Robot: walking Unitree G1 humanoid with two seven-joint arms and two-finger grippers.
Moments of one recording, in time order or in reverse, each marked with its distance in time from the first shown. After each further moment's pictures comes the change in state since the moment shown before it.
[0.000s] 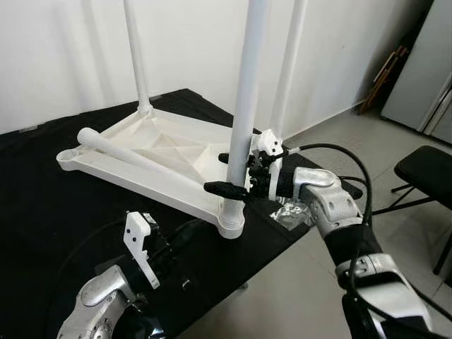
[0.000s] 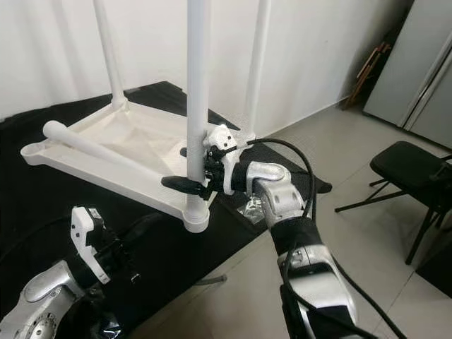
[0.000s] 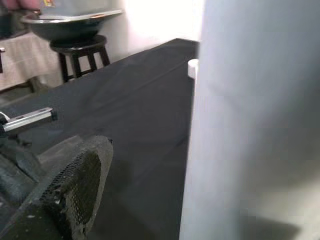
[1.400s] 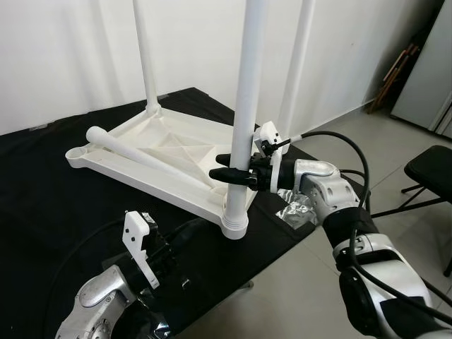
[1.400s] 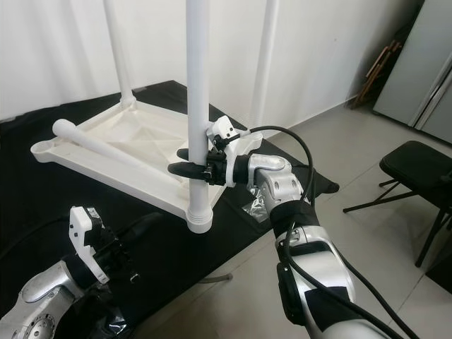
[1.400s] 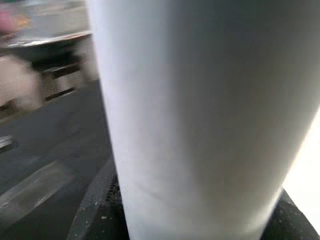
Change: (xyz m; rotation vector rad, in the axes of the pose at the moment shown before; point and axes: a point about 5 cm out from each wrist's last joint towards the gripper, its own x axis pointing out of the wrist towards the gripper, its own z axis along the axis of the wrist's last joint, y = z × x) left arm -0.003 -0.001 0.003 -0.005 -0.005 0.007; right arm 0.001 -0.016 0.008 0.030 -0.048 -0.199
